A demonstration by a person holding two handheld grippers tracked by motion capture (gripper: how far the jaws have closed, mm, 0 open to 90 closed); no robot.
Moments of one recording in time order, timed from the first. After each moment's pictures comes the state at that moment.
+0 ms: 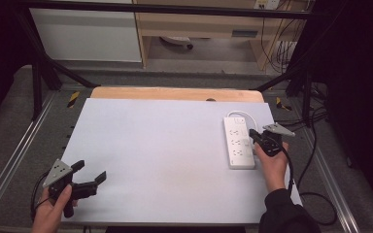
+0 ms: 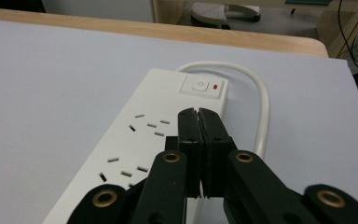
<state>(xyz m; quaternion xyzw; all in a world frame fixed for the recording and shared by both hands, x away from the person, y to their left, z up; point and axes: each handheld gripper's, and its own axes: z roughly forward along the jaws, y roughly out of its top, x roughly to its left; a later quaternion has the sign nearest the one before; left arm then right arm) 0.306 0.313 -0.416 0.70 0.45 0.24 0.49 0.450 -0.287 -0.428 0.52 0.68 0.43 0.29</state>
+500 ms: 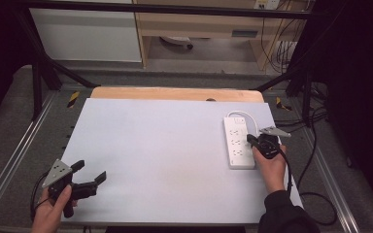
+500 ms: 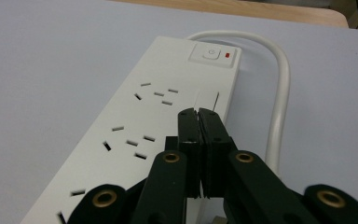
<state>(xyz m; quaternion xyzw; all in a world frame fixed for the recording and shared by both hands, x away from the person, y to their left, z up) 0.305 0.313 -0.415 0.70 0.45 0.24 0.49 0.447 -0.284 -0.438 0.52 0.70 0.41 0.26</state>
